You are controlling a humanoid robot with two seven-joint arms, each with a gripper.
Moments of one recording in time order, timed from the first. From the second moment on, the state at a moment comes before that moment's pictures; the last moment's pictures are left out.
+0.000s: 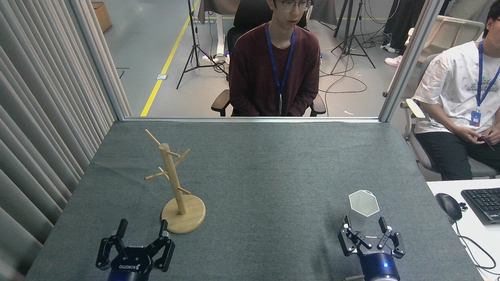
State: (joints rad) left arm 0.17 0.10 -0.08 -1.69 -1.40 0.05 0.24; right arm -0.12 -0.04 -0.08 -1.11 1.46 -0.08 -0.31
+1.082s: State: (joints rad) left arm 0.17 0.10 -0.08 -1.69 -1.40 0.05 0.24; right arm -0.26 -0.06 -0.08 -0.92 1.47 -0.08 -0.35
